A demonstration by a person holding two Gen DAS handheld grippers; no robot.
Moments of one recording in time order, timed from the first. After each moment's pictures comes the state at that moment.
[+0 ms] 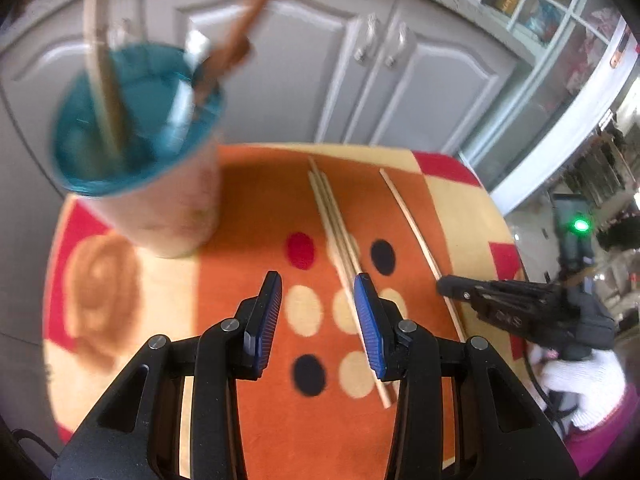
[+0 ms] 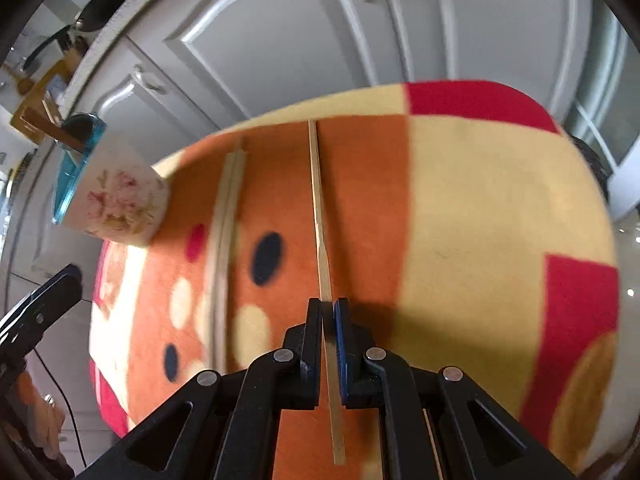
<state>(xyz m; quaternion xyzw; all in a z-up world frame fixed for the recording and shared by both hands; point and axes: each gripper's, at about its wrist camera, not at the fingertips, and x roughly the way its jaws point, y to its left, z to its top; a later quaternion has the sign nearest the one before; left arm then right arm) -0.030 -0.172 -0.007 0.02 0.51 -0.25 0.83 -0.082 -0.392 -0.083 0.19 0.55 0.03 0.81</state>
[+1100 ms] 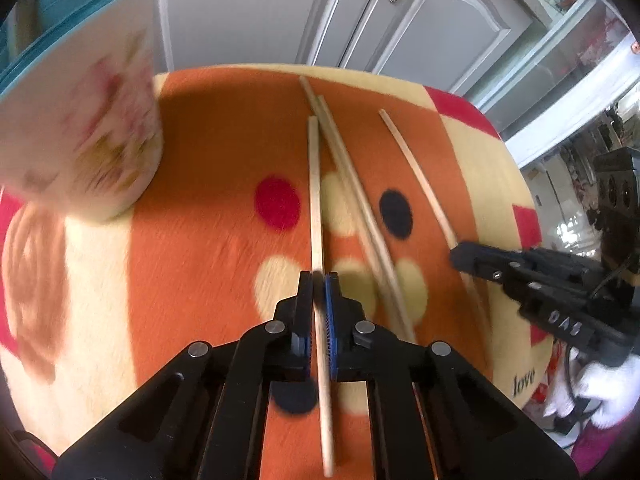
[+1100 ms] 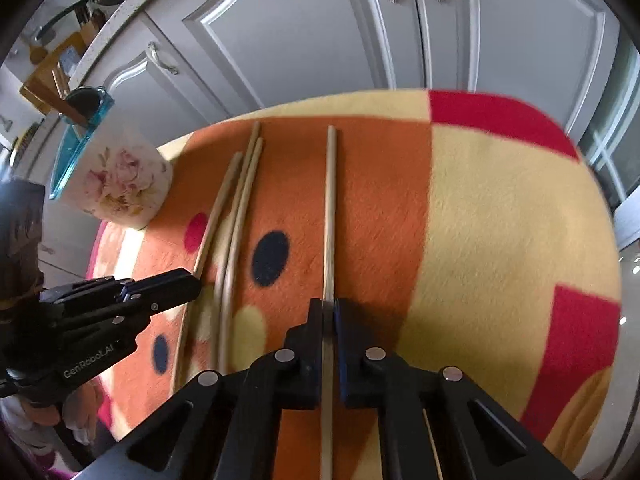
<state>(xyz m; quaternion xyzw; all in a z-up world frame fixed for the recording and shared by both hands) -0.016 -0.189 -0.064 0.03 0.58 -0.26 0.77 -0.070 -0.379 -0.084 0.16 0.55 0.07 0.82</state>
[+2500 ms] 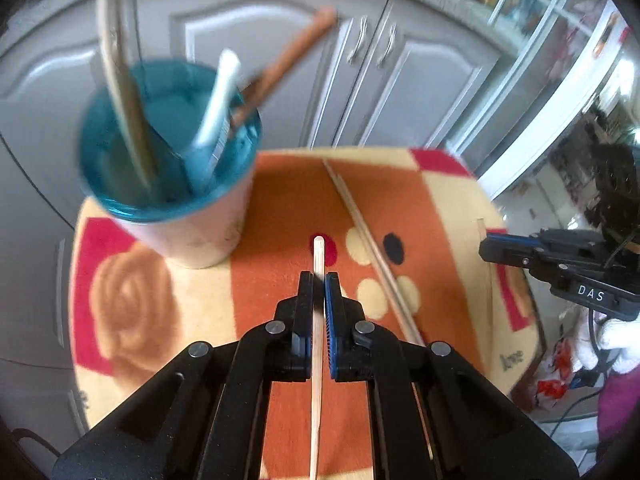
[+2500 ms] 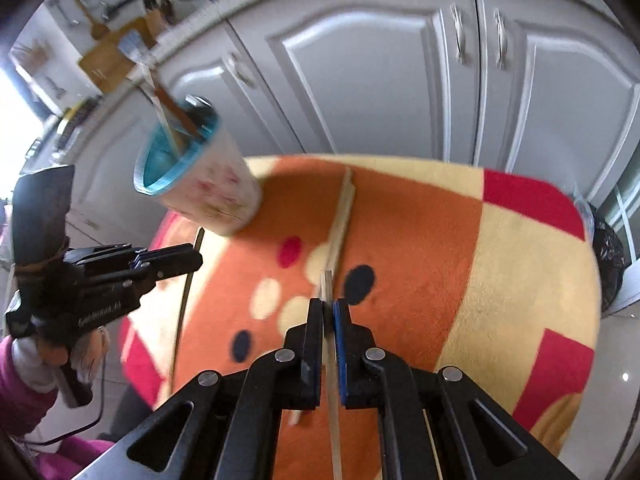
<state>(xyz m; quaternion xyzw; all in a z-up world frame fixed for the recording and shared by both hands) -0.024 -0.123 0.024 0.03 0.49 -0.29 0.82 -0.080 -0.347 -0.003 0.12 0.50 0.14 0.85</state>
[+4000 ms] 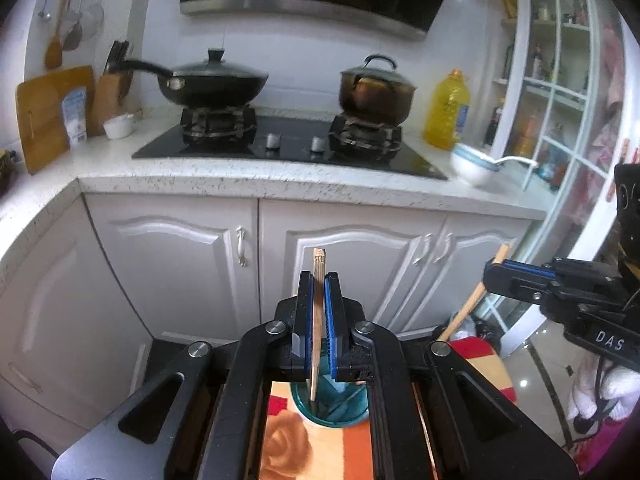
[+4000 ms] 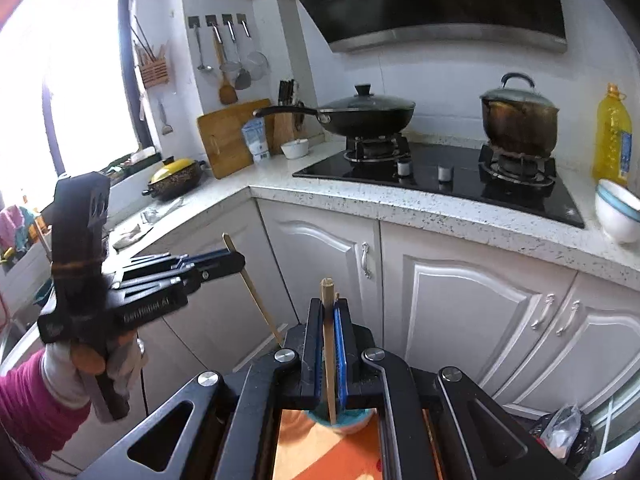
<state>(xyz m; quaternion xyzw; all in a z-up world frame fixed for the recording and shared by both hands) 0.043 -0.015 0.227 -0.02 0.30 -0.18 0.94 -0.016 -0.223 0.241 0.02 0.29 0.24 0.93</state>
